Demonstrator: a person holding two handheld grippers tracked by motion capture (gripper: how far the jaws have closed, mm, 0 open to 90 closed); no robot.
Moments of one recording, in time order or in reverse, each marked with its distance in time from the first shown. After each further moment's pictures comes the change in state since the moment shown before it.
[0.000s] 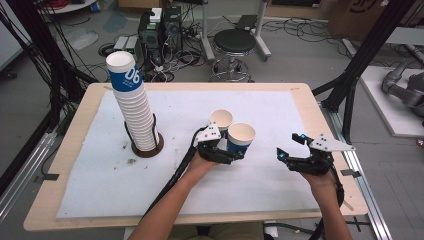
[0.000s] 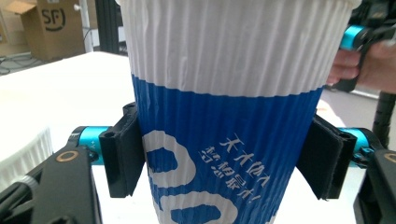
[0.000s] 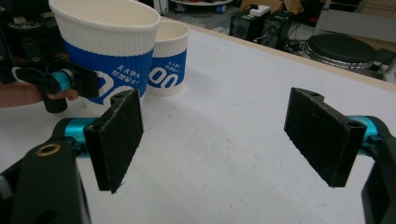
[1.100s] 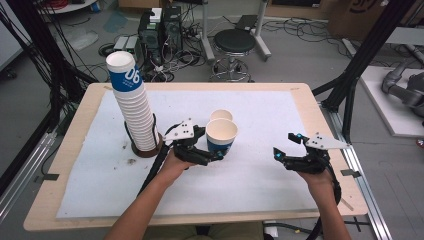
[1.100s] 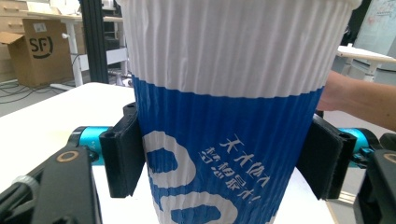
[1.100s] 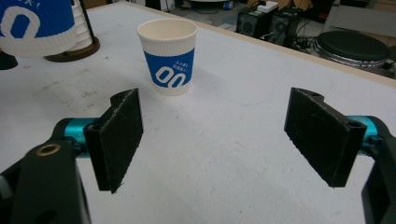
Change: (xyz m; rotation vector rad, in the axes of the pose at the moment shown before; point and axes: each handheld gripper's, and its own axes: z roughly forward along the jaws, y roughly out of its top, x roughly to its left) left arm -0.010 0.034 -0.073 -0.084 -0.074 0.041; right arm 0.002 0.003 0.008 0.016 0.026 0.000
